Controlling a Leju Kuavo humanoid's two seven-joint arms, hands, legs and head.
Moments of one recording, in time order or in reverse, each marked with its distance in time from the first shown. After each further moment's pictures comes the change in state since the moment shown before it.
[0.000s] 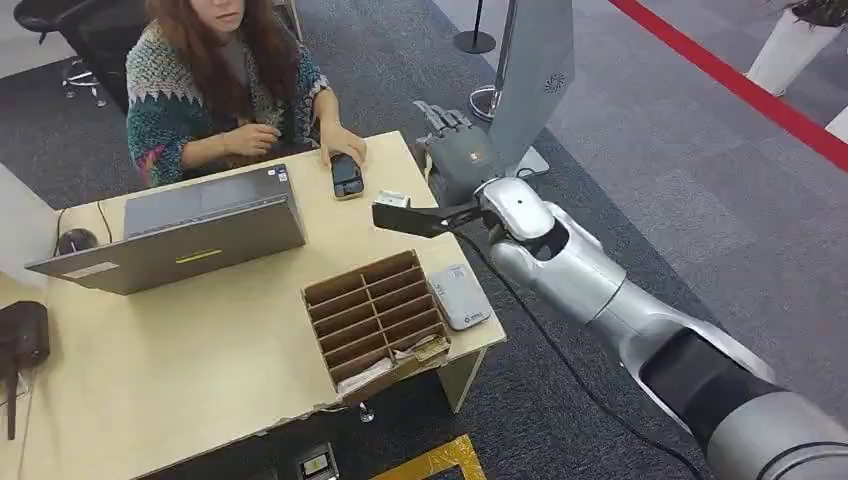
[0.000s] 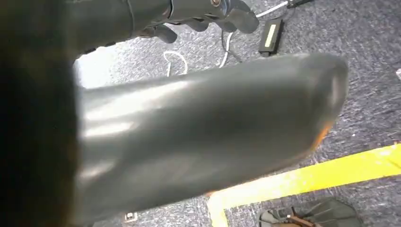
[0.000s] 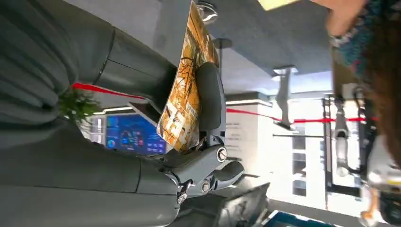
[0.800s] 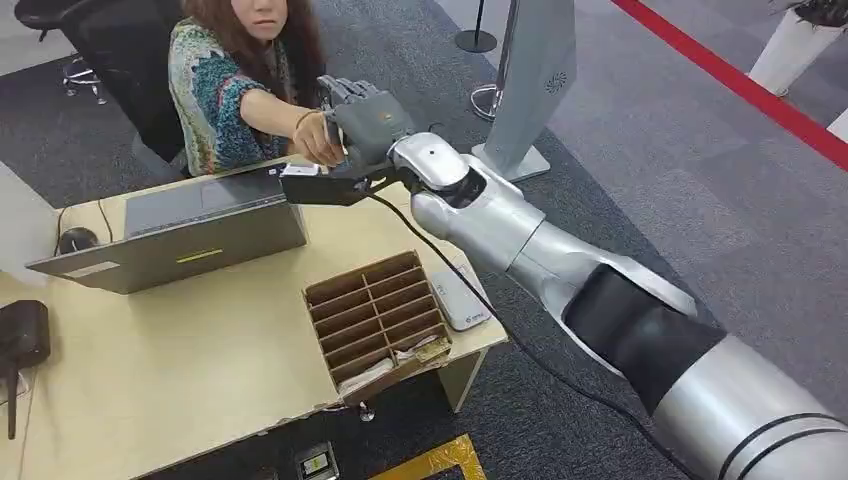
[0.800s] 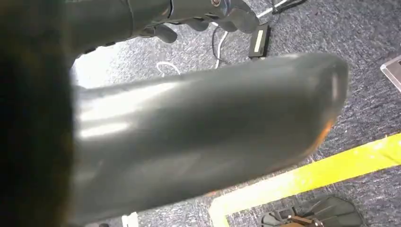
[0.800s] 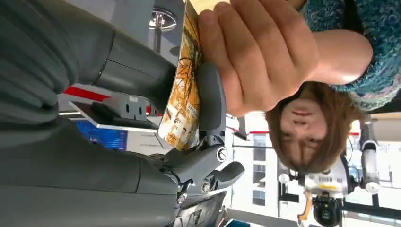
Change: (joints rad) left arm -0.023 0.010 -0.101 -0.010 0.017 -0.017 0.027; right arm -0.336 0.248 0.231 0.395 -0.116 -0.014 -0.074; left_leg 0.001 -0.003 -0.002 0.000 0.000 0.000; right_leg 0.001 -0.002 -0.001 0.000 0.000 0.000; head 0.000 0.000
